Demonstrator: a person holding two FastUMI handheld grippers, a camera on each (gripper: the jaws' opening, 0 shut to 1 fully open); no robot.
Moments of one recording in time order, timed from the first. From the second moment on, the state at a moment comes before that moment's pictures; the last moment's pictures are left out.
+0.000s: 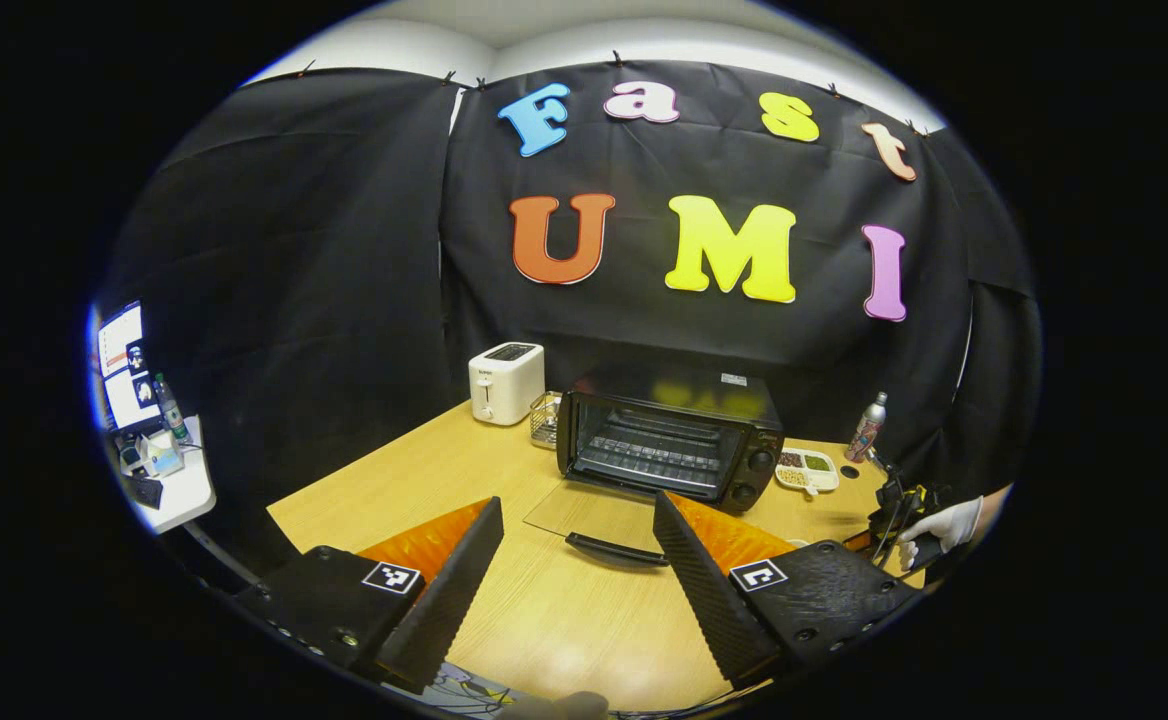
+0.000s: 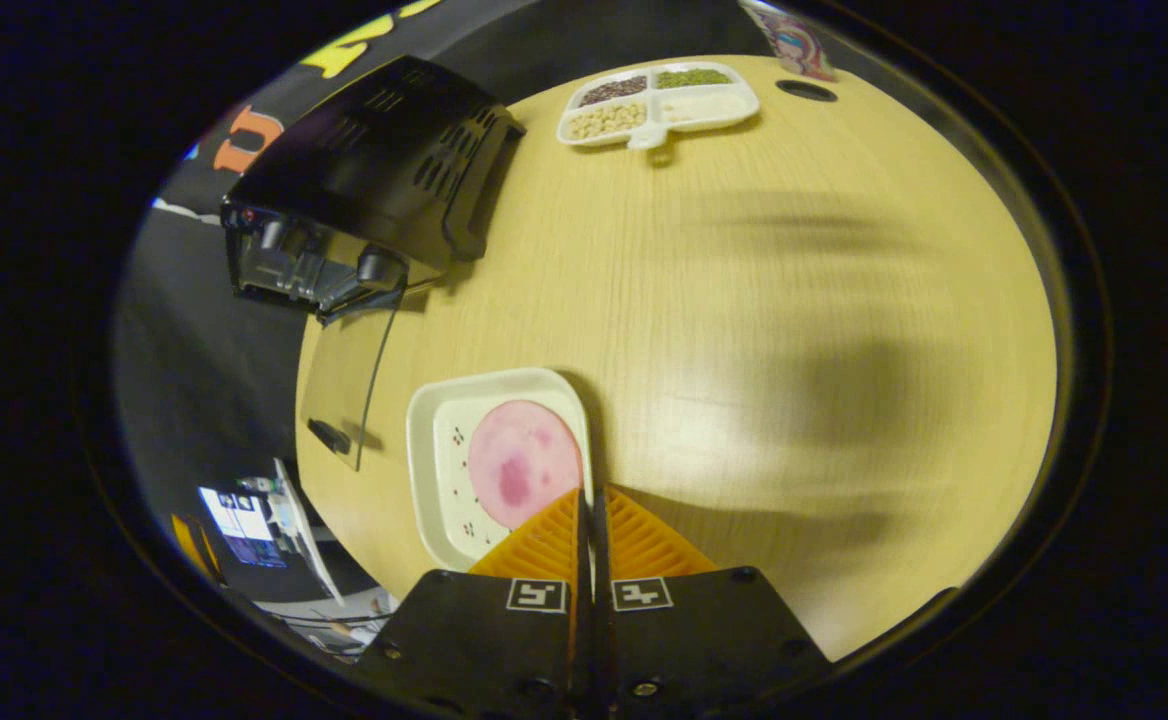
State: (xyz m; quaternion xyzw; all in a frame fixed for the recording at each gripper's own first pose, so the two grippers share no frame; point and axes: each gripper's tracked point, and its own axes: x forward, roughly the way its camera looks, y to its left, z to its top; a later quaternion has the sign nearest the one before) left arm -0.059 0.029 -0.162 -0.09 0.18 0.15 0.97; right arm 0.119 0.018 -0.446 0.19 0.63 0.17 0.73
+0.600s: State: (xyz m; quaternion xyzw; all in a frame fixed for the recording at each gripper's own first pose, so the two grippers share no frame) left arm -0.041 0.077 -0.169 -0.07 0.18 0.11 0.97; right arm 0.100 0.022 -0.394 0.37 0.53 0.09 0.76
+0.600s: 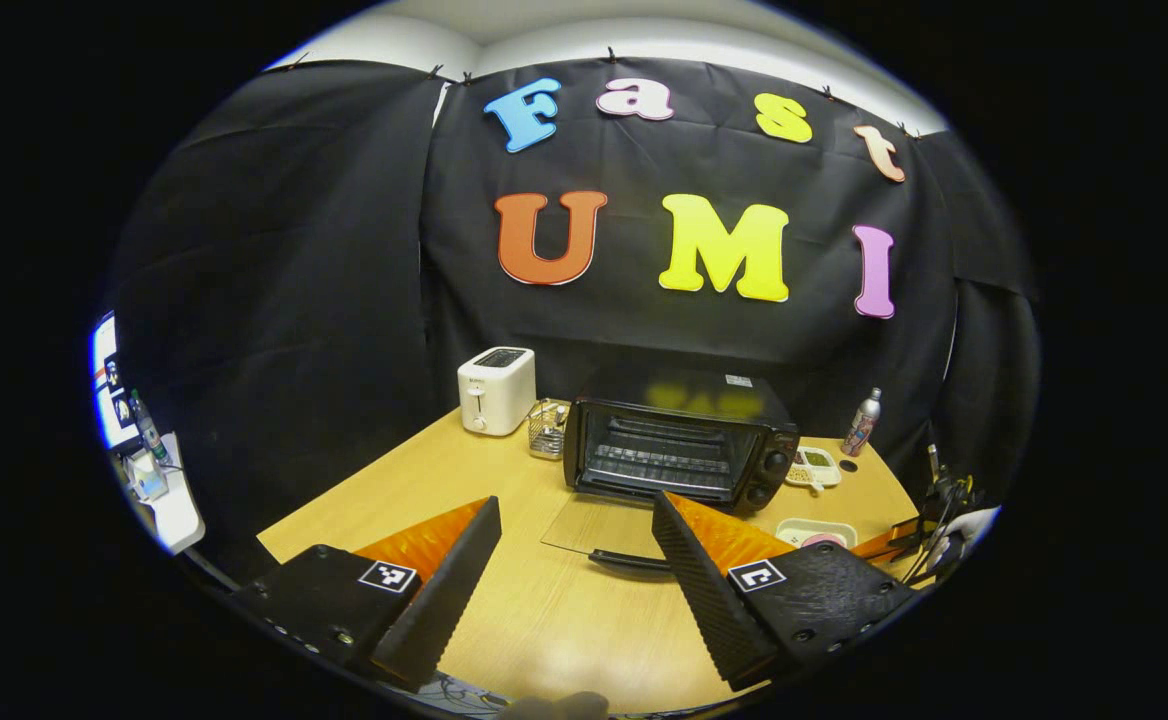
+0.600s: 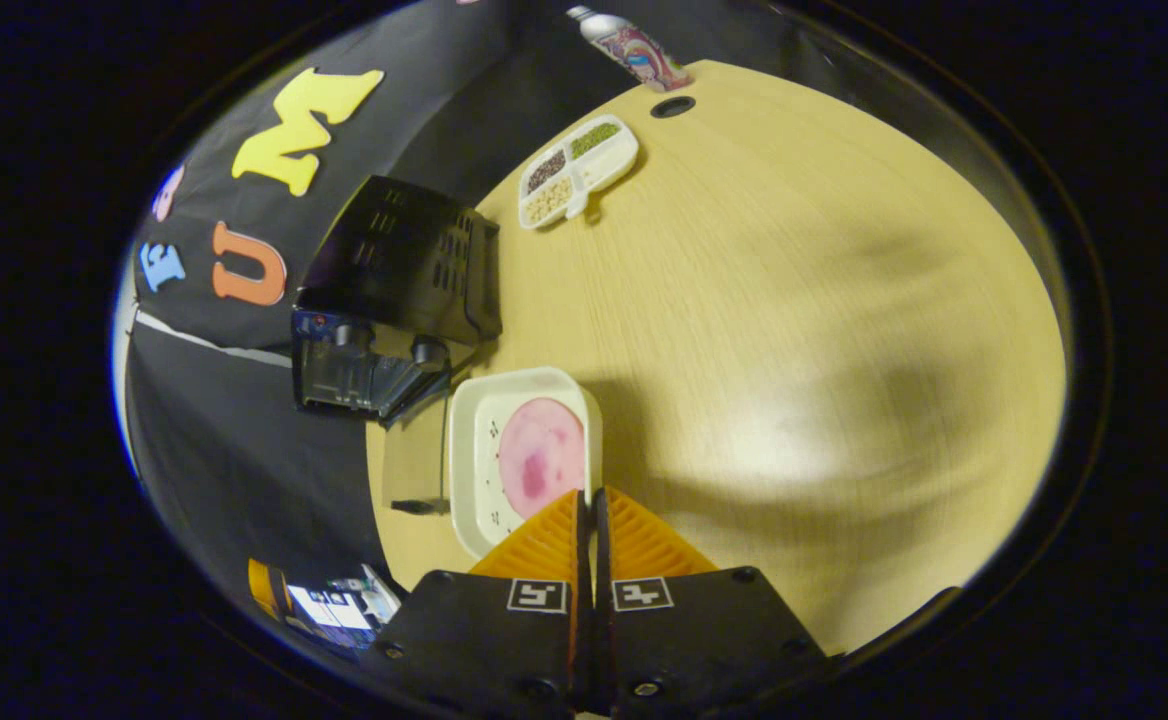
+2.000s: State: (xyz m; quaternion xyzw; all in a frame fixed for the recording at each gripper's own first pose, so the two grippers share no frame) left arm -0.029 0.156 -0.104 -0.06 0.19 0.05 0.98; right arm 0.173 0.302 -0.391 0.58 0.38 -0.08 0.72
